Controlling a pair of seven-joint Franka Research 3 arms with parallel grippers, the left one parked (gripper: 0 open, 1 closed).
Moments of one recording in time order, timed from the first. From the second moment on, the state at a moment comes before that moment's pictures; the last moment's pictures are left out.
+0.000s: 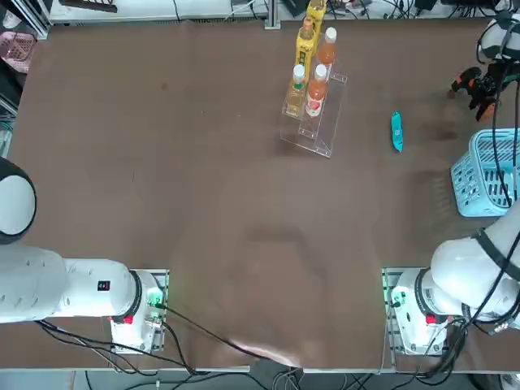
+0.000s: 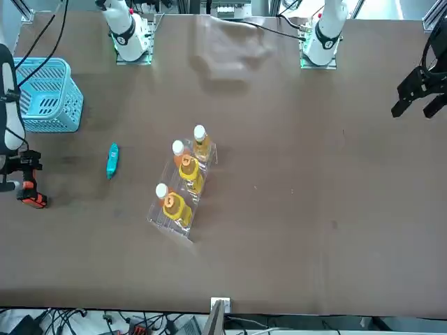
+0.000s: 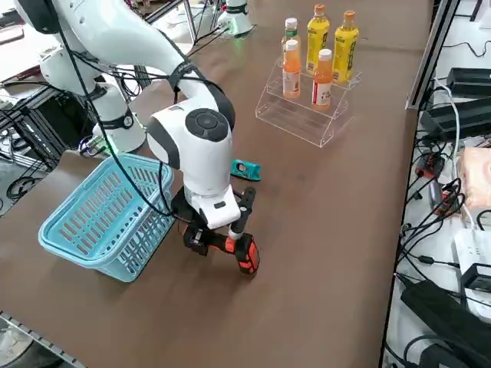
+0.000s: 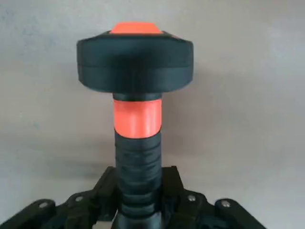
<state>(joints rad) -0.41 0.60 -0.07 -1.63 -0.18 2.11 -0.50</state>
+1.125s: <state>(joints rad) -0.42 0.65 -0.07 -1.63 -0.17 2.15 -0.50</state>
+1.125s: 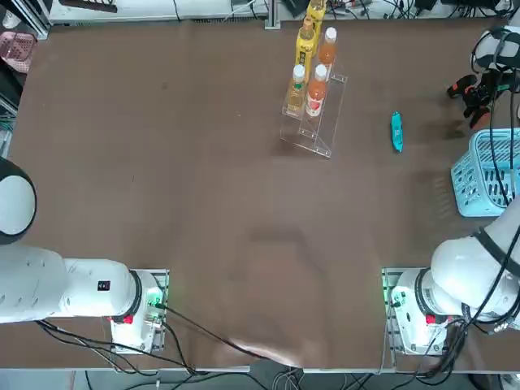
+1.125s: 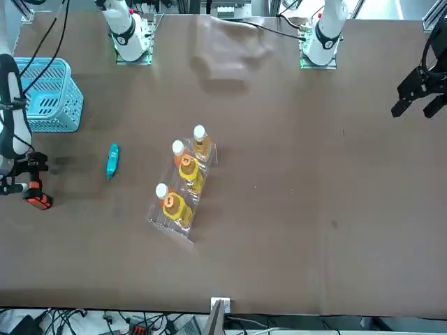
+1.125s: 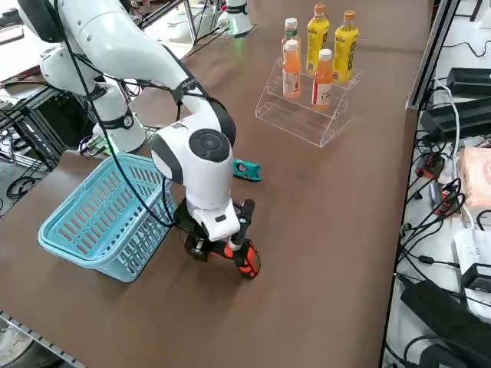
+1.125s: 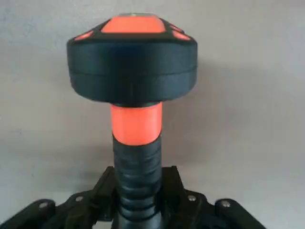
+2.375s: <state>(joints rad) -0.43 0.69 -0.06 -1.63 -0.16 2.18 -0.50</state>
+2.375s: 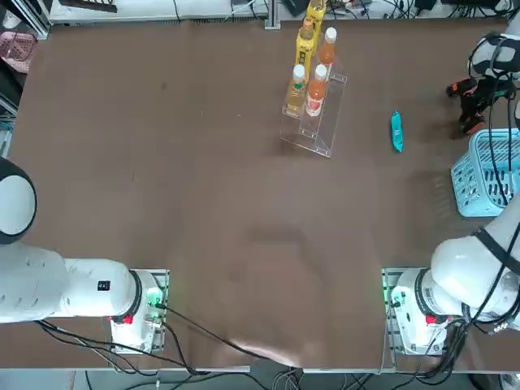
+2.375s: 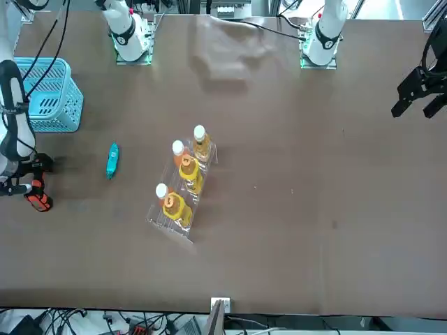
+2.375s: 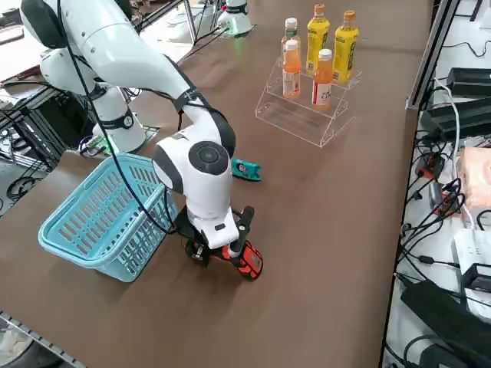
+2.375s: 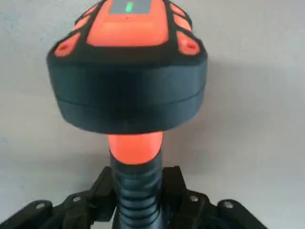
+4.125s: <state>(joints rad) -0.08 0.44 -0.01 -1.62 -0.12 1.78 0.06</state>
